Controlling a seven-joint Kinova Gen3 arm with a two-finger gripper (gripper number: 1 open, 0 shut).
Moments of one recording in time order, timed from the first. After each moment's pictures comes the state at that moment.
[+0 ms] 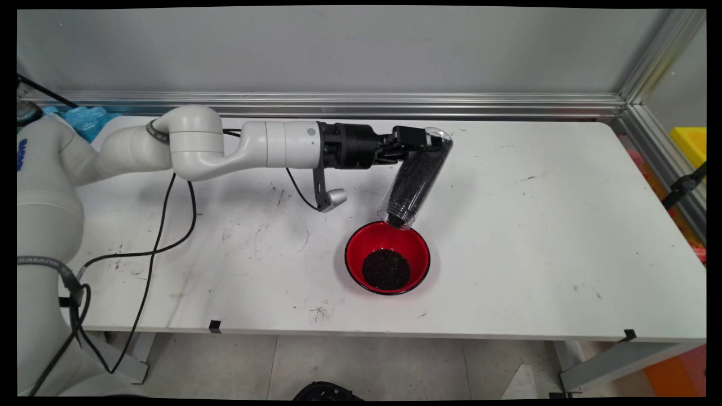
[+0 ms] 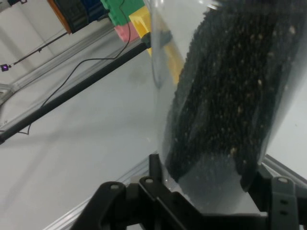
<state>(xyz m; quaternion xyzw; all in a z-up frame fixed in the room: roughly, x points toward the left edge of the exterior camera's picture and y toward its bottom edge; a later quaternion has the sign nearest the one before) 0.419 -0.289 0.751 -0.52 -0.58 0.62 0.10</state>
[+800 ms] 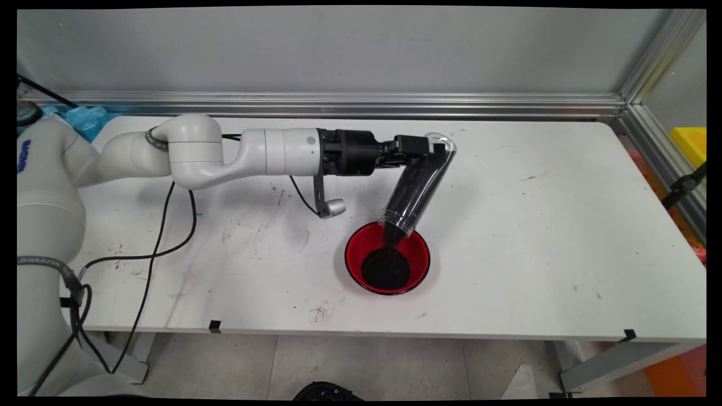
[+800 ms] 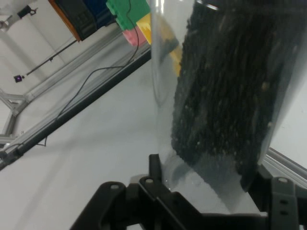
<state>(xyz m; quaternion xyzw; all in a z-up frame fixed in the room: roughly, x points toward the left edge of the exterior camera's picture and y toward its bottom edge) 0.414 -0.277 0.746 -0.54 -0.55 0.63 0.09</state>
